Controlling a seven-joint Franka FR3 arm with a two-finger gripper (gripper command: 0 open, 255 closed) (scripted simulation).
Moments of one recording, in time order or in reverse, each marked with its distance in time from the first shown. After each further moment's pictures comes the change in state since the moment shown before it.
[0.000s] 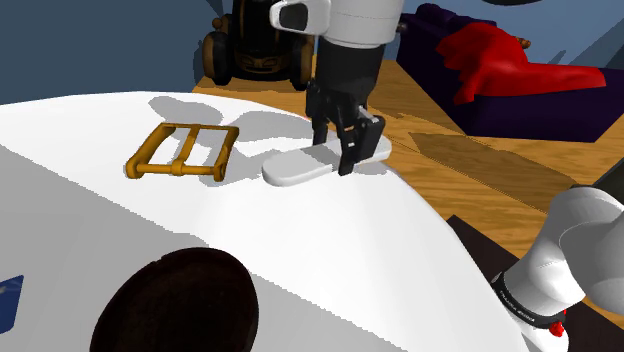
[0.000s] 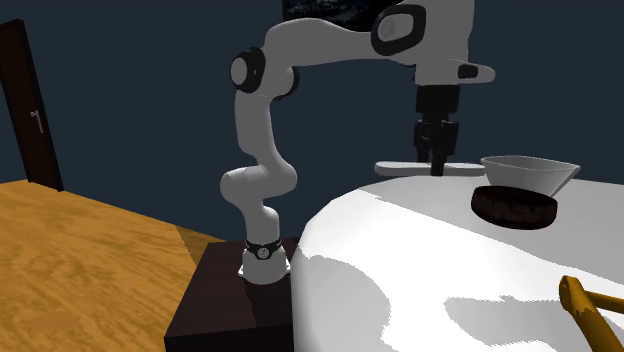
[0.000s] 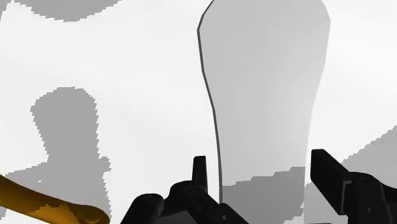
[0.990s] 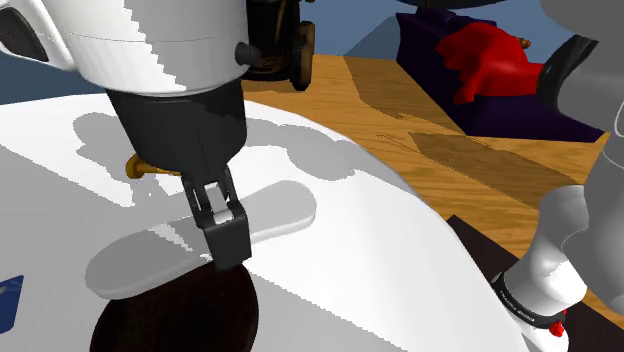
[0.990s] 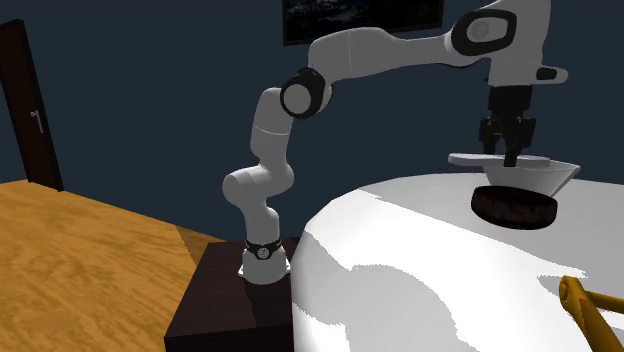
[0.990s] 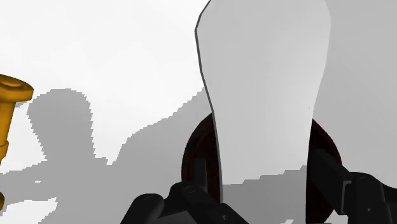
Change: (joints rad) arm 0.239 0.515 0.171 0.625 -0.203 -0.158 0.373
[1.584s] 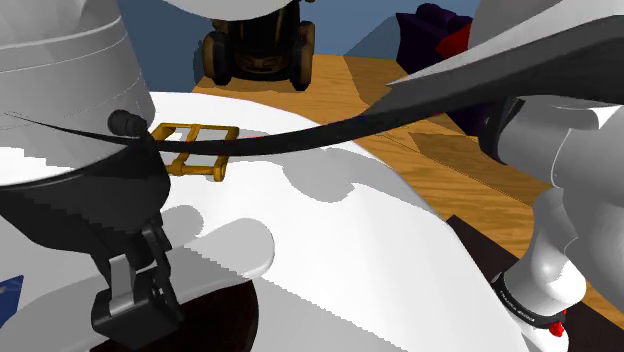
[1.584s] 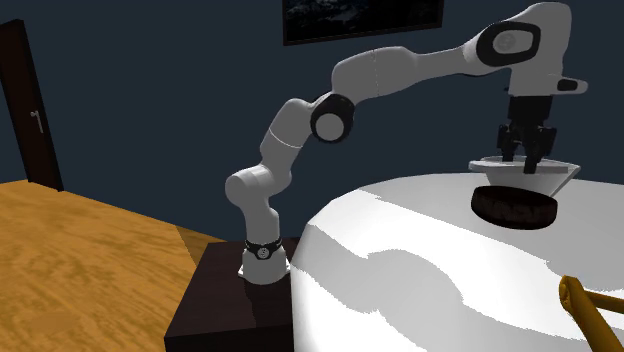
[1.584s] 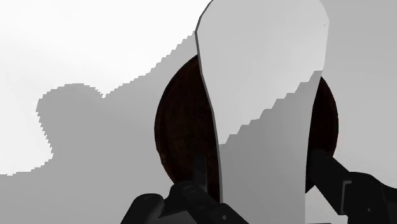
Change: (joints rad) arm 0.165 0.260 -0.012 0.352 -0.104 -0.104 0.069
